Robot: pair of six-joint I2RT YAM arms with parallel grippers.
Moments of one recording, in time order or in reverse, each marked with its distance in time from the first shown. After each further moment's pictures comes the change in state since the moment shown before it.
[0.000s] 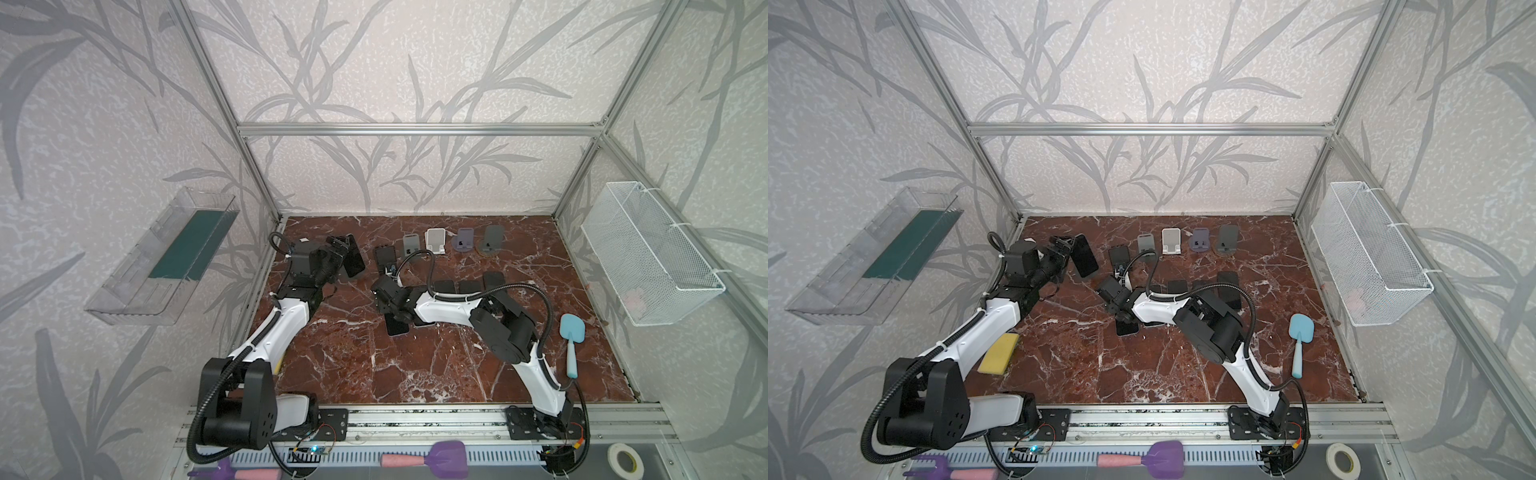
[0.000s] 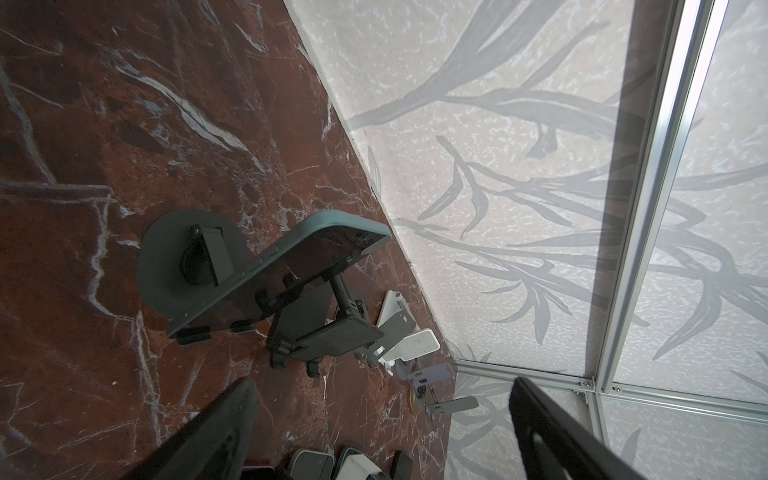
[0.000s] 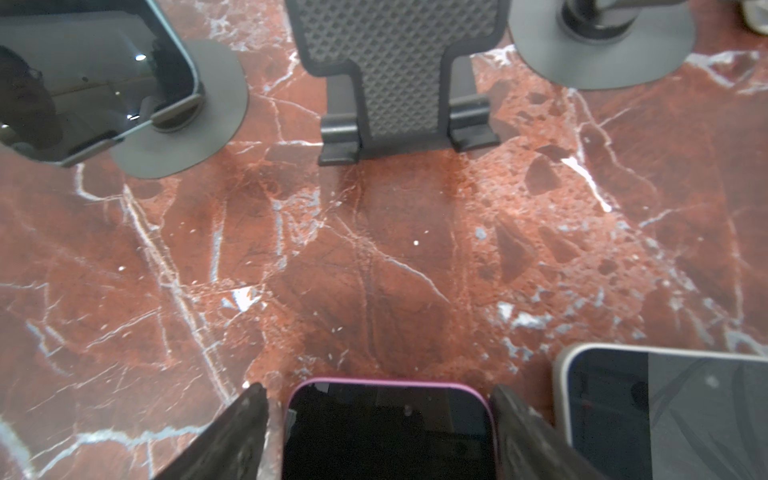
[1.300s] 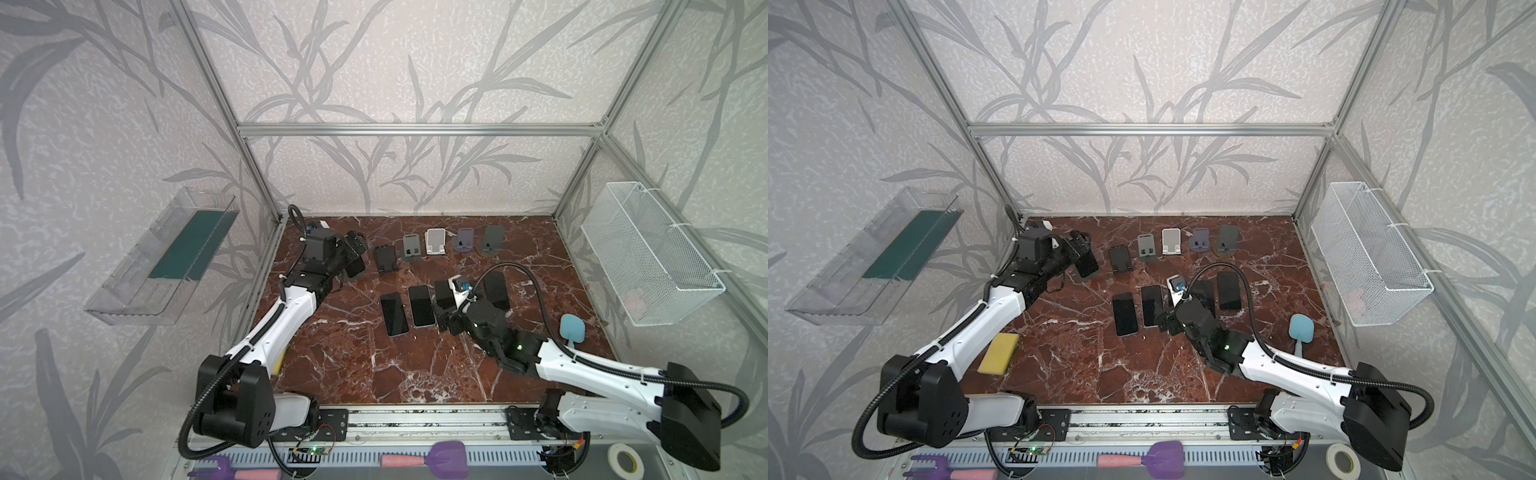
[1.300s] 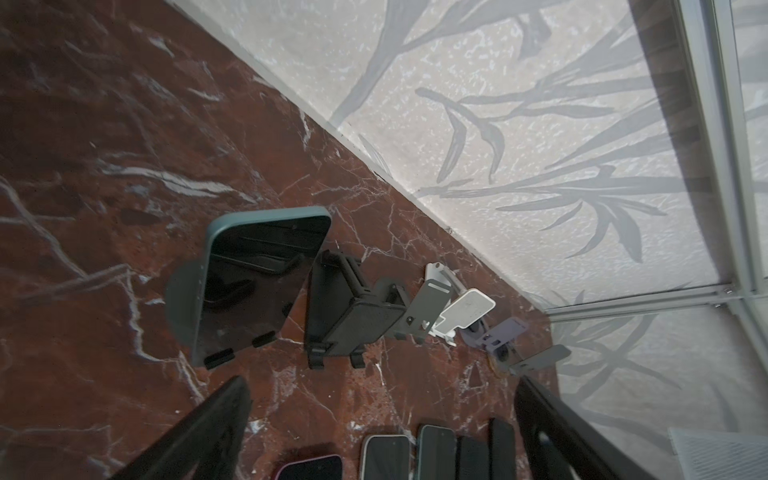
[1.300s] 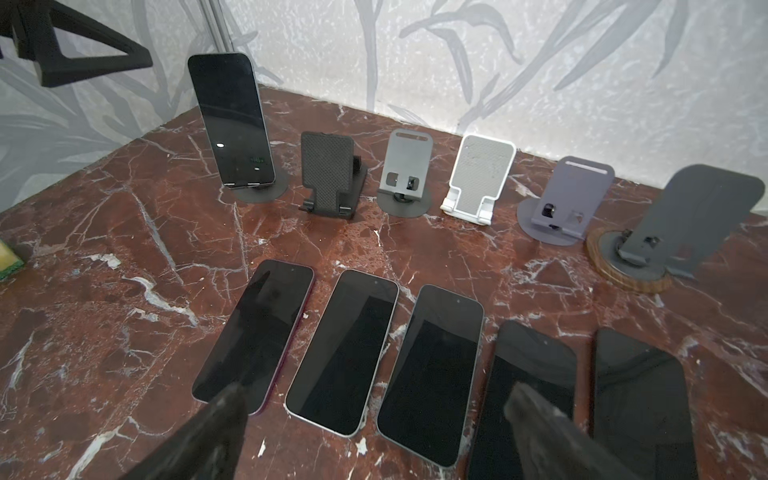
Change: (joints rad) left arm -0.159 0.019 0.227 -0.291 -0.212 0.461; right arm -0.018 -1.166 -0.960 0.268 0.056 -0.409
